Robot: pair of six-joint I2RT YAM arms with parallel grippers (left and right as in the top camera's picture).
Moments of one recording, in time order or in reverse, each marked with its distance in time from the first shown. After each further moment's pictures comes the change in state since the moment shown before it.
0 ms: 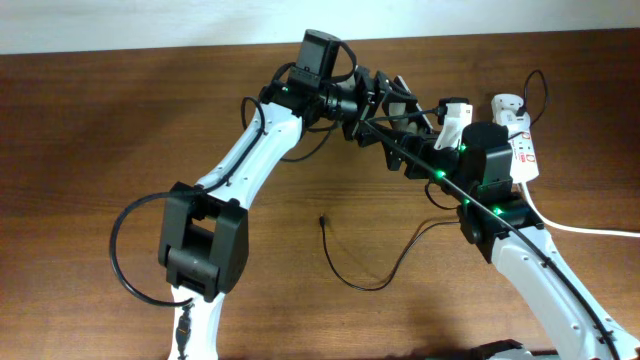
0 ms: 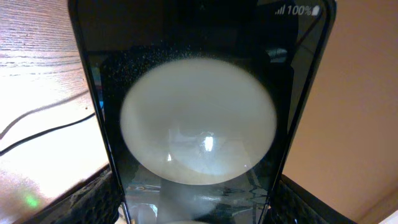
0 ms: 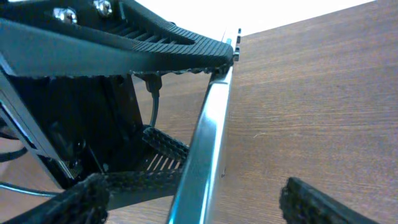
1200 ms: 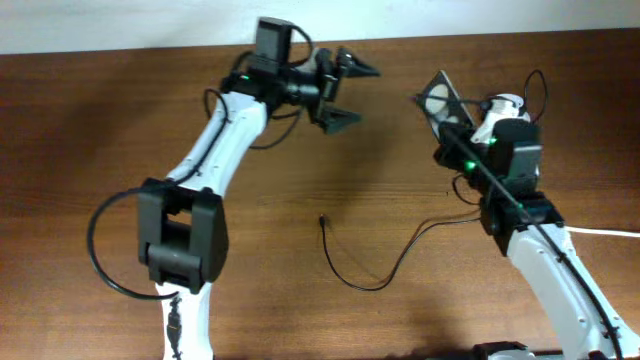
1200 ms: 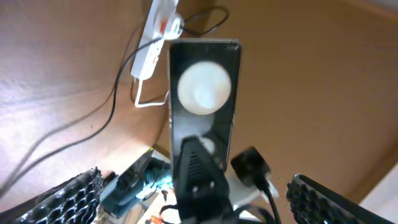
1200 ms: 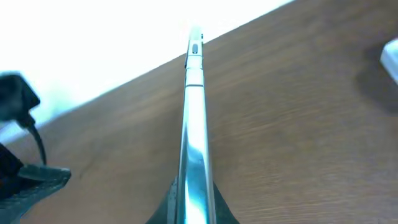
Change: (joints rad) left arm 0.143 0.000 0.002 0.004 0.076 0.085; right arm -0.151 0.009 -0.001 -0.025 0.102 0.113
